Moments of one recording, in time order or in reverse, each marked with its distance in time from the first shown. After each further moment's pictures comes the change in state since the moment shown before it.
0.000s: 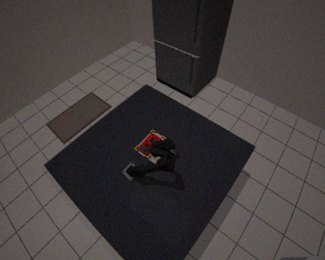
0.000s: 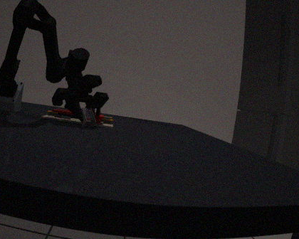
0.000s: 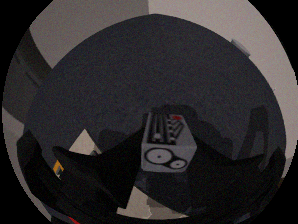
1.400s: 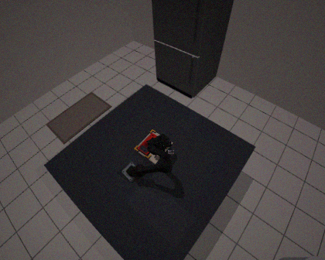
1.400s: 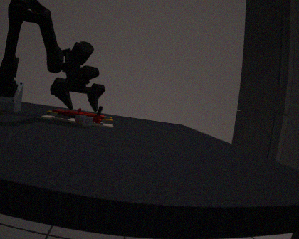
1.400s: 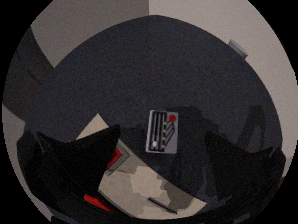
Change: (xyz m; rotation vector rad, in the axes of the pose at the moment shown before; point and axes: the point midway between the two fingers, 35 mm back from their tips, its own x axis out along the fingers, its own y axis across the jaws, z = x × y) arm -0.042 0.002 -0.003 -0.018 0.019 -0.017
